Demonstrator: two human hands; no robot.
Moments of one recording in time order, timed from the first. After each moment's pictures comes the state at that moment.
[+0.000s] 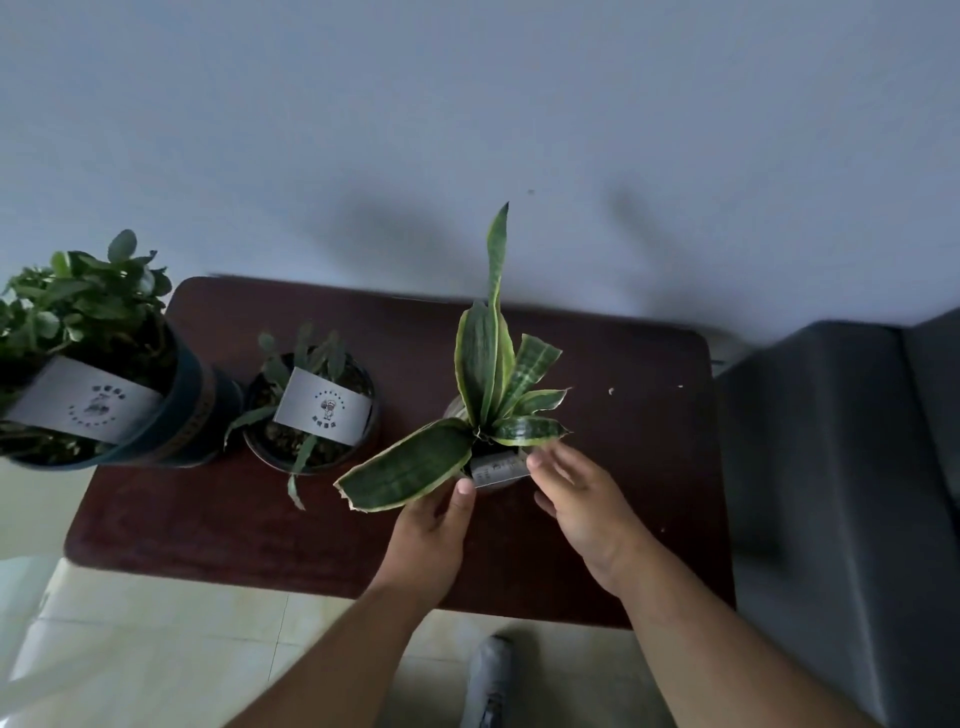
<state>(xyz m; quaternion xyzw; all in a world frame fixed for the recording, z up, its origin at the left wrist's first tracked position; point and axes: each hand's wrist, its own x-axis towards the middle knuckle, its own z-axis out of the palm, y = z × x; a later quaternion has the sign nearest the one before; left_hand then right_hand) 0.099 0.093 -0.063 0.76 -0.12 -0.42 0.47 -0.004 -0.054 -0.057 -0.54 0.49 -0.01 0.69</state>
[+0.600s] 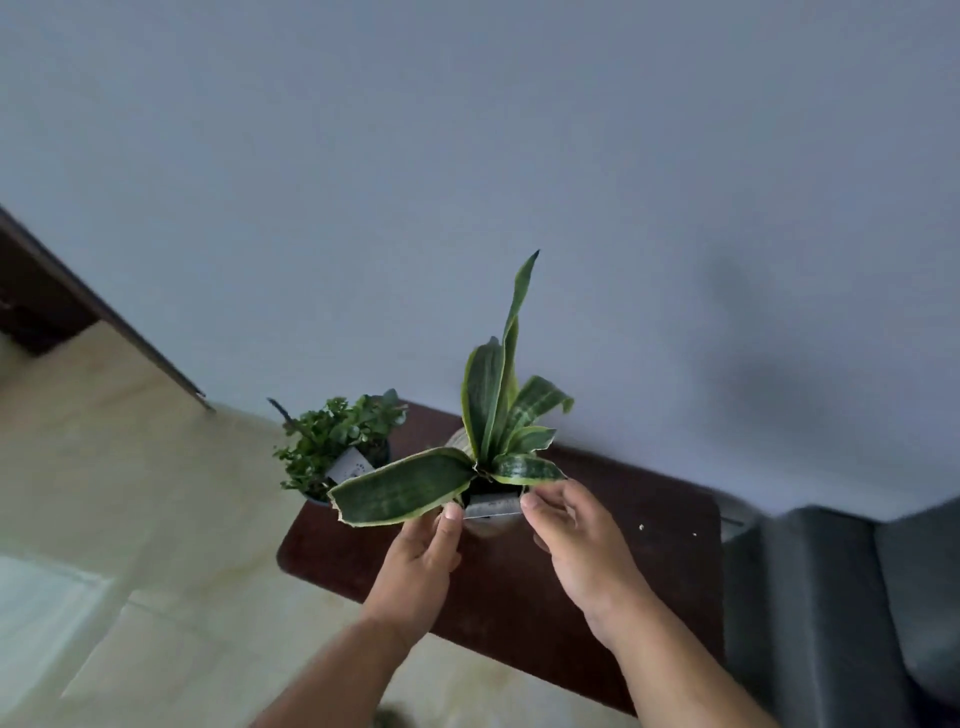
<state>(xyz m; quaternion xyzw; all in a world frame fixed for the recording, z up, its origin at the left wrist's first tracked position) 0.127 0.175 0.220 0.72 -0.02 -0.33 0.61 0.047 0.017 0.213 -0.64 0.36 -0.07 0.68</state>
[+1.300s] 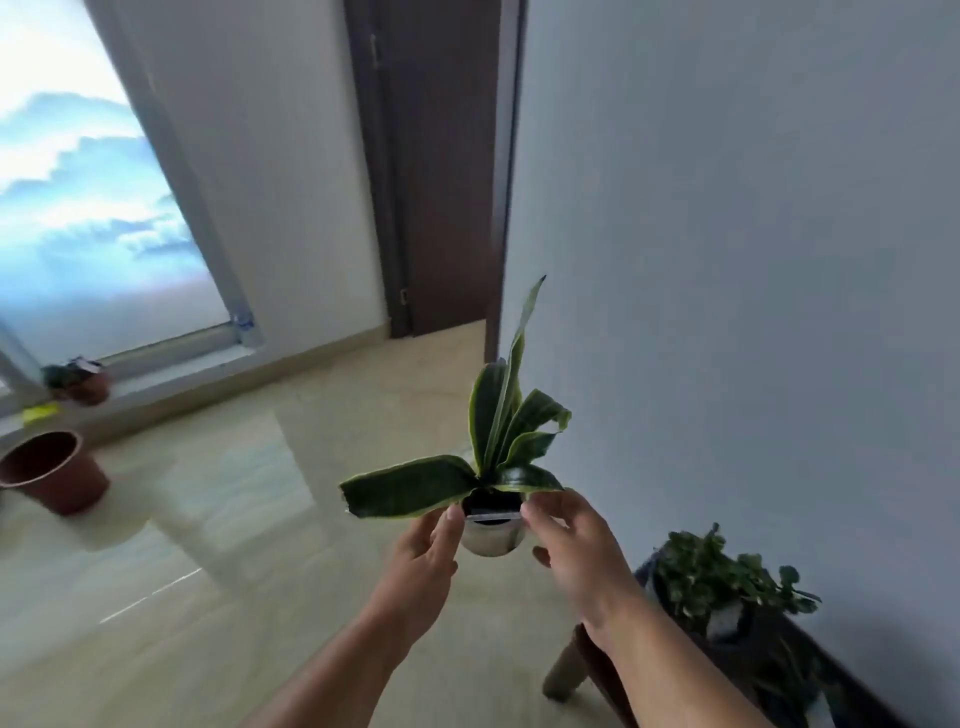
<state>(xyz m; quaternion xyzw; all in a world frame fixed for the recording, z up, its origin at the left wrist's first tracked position) 0.244 0.613 0.318 0.70 0.14 -0.08 0.69 0.266 0.441 0.323 -0.76 0.10 0.10 0.64</state>
